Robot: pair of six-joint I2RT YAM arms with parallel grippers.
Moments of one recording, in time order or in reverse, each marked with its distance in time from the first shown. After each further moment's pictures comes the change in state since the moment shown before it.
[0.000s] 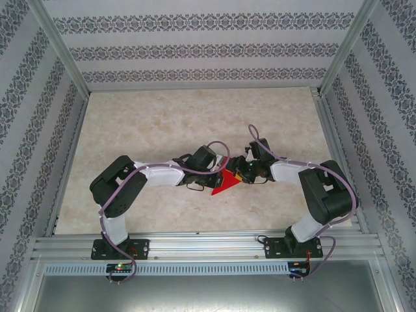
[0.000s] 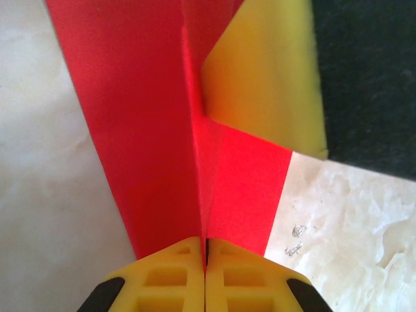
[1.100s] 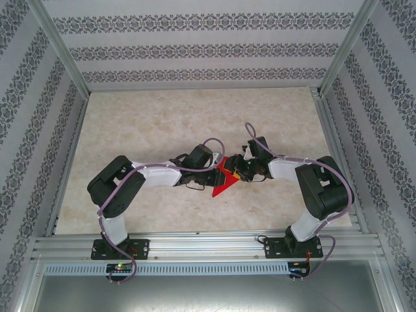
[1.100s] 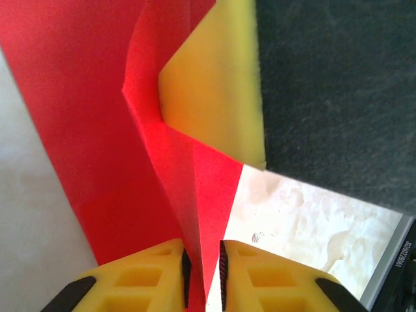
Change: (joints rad) left arm 0.028 -0.015 -0.042 0.108 0.088 -0.140; right arm 0.000 0.045 0.035 0.007 -0.031 -0.049
